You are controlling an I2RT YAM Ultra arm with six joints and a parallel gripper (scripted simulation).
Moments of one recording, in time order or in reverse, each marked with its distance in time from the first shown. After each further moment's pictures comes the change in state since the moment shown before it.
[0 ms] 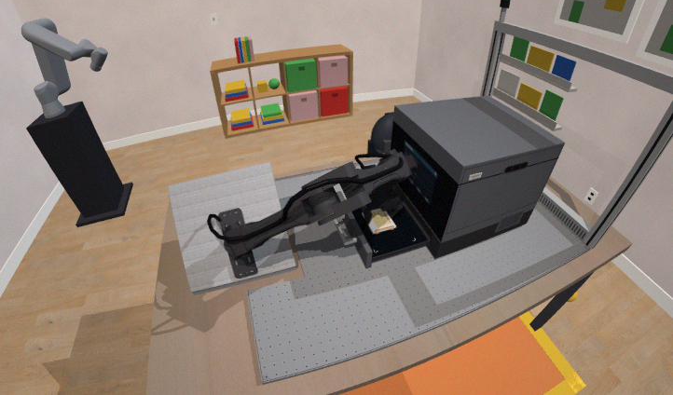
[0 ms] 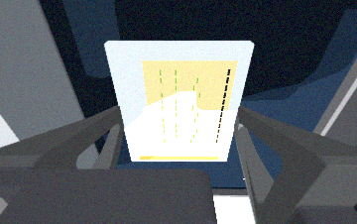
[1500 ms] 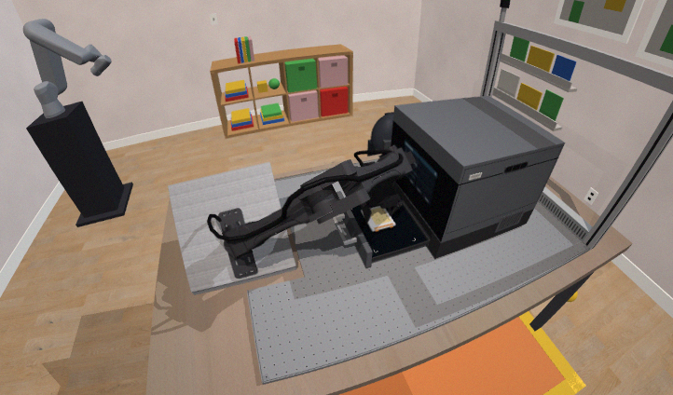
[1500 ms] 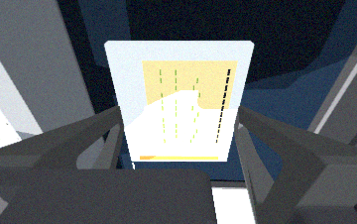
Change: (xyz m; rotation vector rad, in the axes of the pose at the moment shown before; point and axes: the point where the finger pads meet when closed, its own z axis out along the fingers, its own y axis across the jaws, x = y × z) arm -0.001 0.003 -0.011 -0.009 0.003 -0.006
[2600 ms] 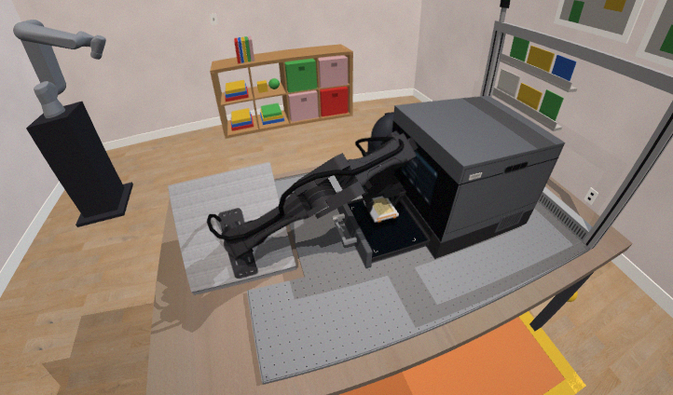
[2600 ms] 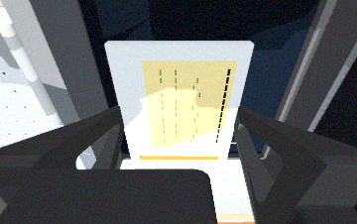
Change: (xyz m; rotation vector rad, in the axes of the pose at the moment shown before) arm 0.003 -0.004 -0.043 0.022 -0.008 0.015
